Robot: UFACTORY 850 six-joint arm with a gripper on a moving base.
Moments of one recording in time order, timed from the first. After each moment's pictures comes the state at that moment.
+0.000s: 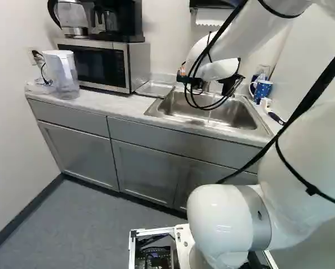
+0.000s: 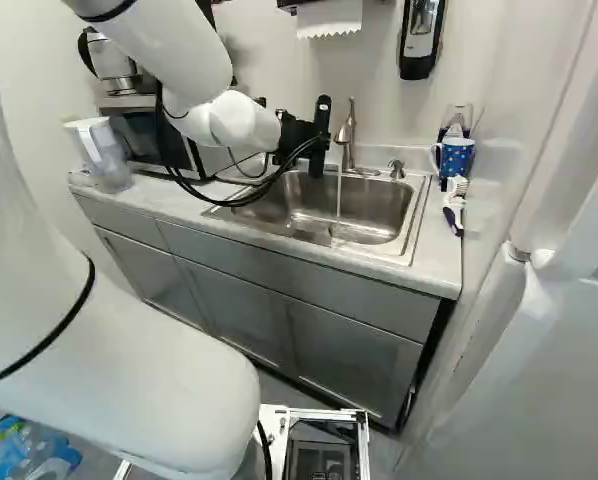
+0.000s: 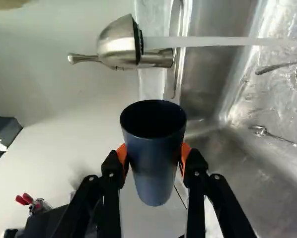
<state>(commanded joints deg) -6.6 10.4 -42.2 0.0 17.4 92.3</state>
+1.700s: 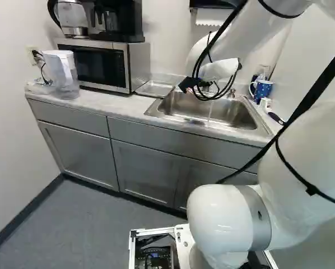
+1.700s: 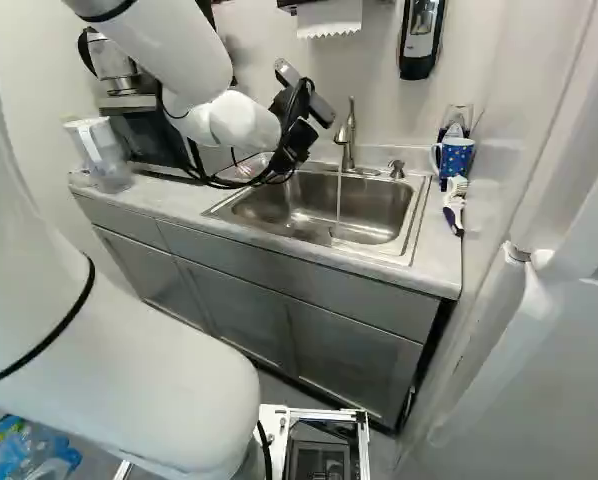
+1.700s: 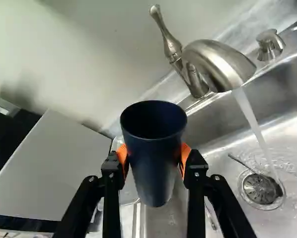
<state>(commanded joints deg) -6.6 10.4 -42.2 0.0 17.4 41.2</state>
